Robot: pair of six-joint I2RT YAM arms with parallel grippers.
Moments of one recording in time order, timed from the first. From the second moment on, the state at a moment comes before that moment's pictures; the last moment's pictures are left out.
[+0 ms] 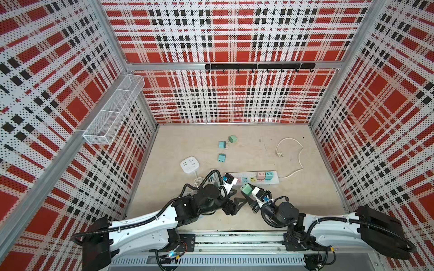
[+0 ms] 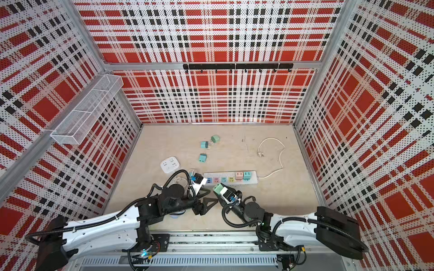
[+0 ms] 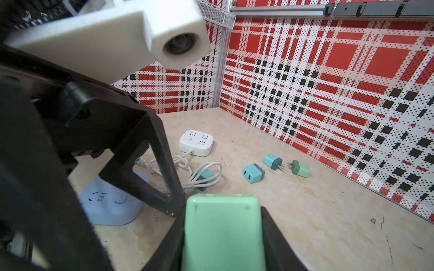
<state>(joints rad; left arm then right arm) -1.09 0.95 0.54 0.00 0.07 -0.45 1.22 1.09 0.15 0.97 0.39 -0.19</state>
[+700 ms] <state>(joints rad) -0.97 0.82 0.52 0.03 0.14 -0.51 1.29 1.21 0.20 1.04 0.34 -0.23</state>
